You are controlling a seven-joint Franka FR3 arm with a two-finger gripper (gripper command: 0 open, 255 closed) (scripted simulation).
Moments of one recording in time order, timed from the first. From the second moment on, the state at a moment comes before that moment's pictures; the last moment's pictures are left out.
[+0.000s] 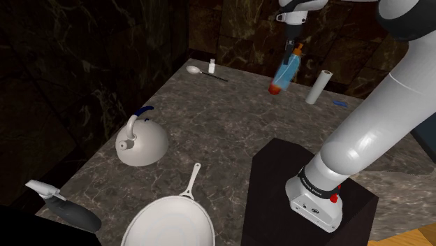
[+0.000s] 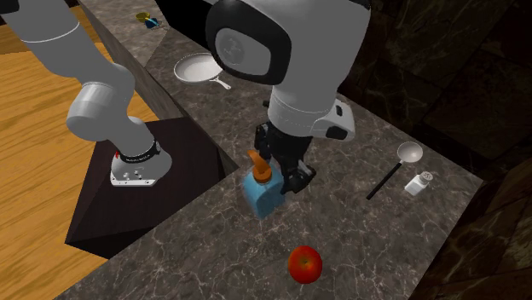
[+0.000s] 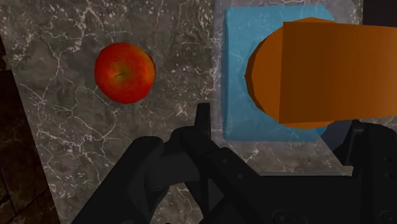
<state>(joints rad) -0.14 -0.02 -0.47 -1.90 -0.14 1.76 -1.02</state>
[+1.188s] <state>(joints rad) -0.14 -0.01 -0.47 -1.65 -0.14 1.52 -1.05</state>
